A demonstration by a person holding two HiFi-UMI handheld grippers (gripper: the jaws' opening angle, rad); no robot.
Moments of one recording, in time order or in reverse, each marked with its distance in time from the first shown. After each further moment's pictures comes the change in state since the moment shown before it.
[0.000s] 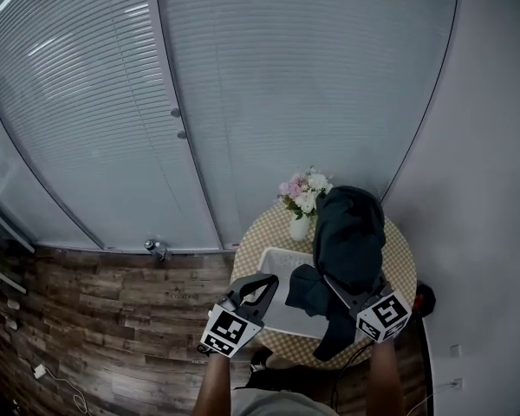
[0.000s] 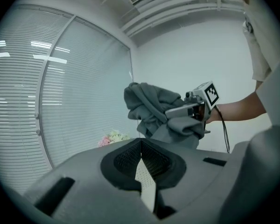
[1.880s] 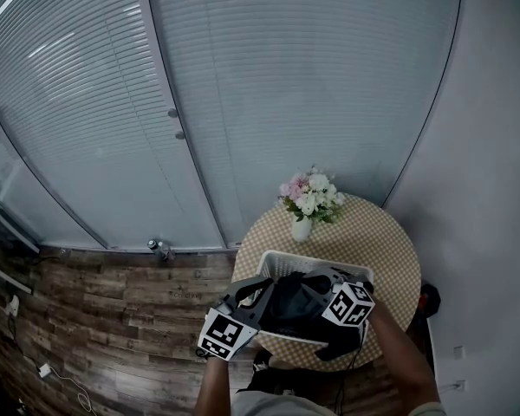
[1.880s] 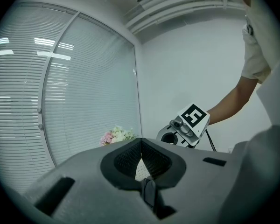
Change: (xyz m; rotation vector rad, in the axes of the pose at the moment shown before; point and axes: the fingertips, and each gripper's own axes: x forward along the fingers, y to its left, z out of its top) left arm 0.008 0.011 -0.012 -0.041 0.029 0.033; right arm 0.065 0.042 -0.136 -0.488 0.446 0.427
